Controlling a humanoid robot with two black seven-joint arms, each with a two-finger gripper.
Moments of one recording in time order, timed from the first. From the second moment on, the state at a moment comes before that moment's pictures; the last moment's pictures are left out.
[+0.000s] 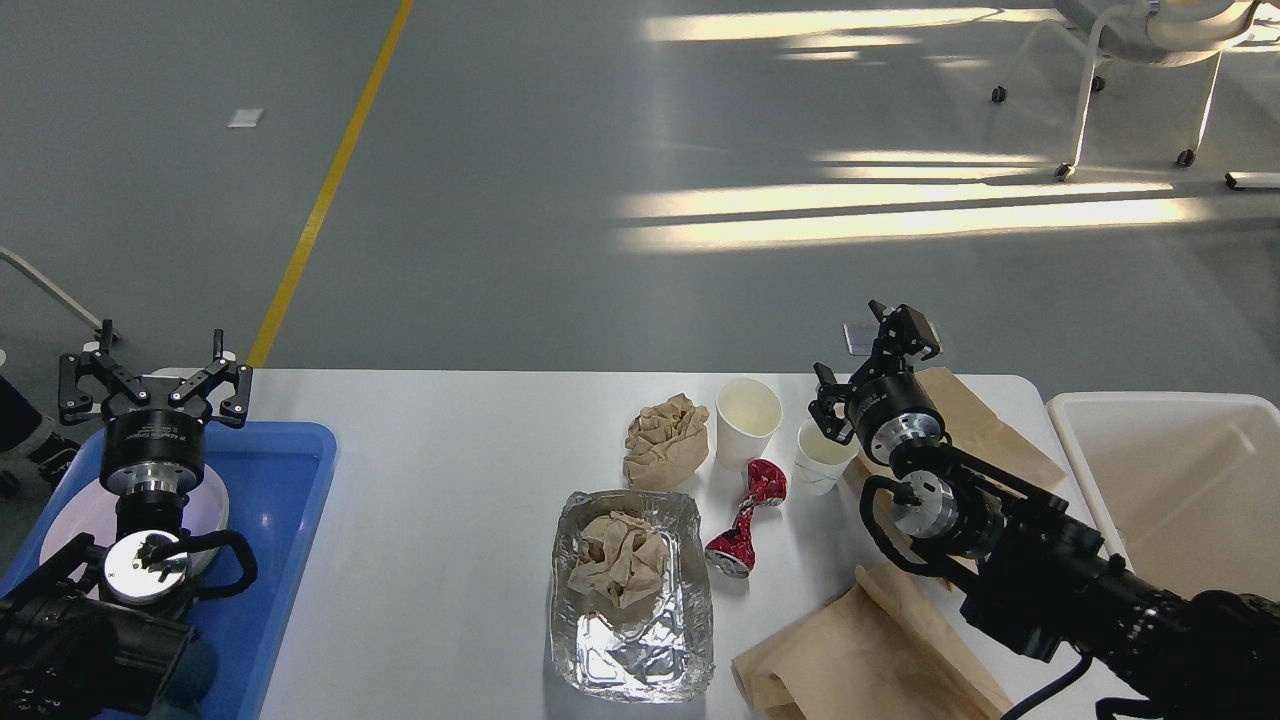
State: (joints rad) left arm -0.51 0.25 -1.18 -0.41 -0.24 -0.63 -0.39; right arm 0.69 -0.13 0.47 0.65 0.15 -0.06 0.43
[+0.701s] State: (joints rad) left arm -0.51 0.25 -1.18 -0.41 -0.24 -0.63 -0.39; right arm 0.70 -0.13 0.47 0.65 0.15 -0.06 0.42
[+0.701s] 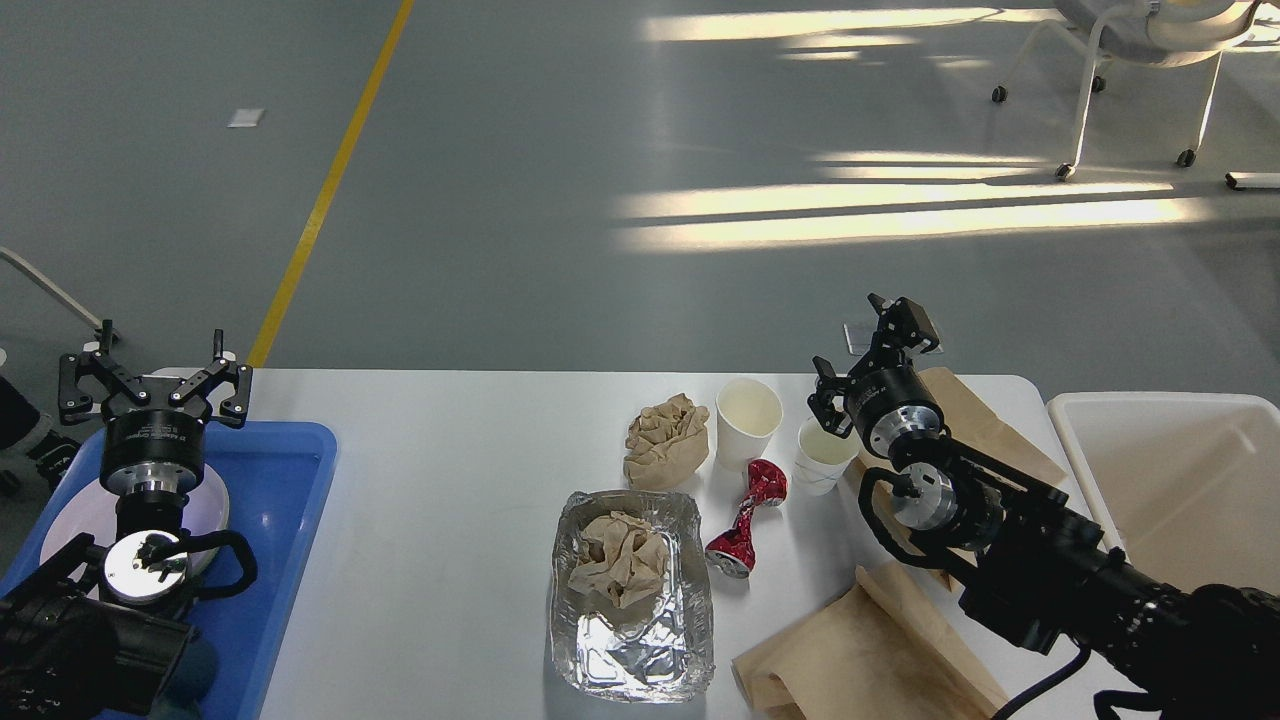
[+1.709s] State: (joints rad) left arm -0.51 0.25 -1.18 -0.41 -0.24 -0.63 -0.39; right arm 0.72 -0.15 0.47 0.60 0.17 -0.06 0.42
